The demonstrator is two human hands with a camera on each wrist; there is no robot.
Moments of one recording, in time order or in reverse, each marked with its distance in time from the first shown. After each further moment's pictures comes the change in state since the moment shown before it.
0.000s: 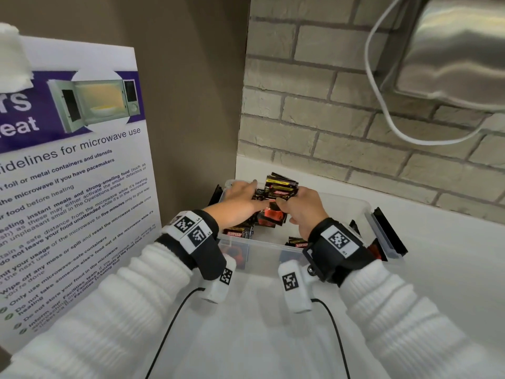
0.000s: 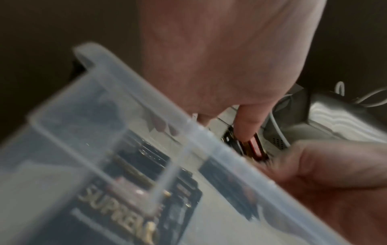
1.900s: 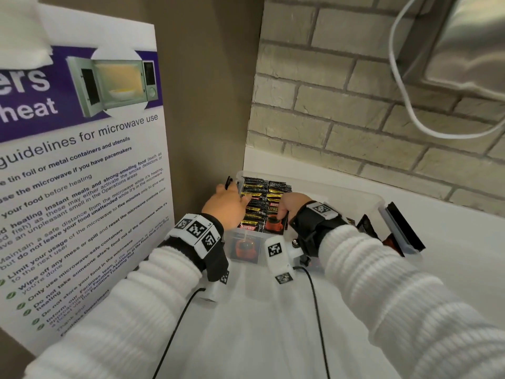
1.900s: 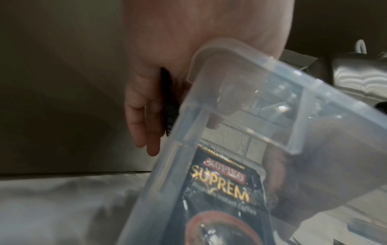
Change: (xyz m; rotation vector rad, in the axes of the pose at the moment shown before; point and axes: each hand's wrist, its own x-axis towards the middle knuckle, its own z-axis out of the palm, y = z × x) left_hand -0.003 -0.052 -0.006 0.211 0.101 -0.104; right_hand 0.020 -0.010 0.033 -0.750 -0.338 0.198
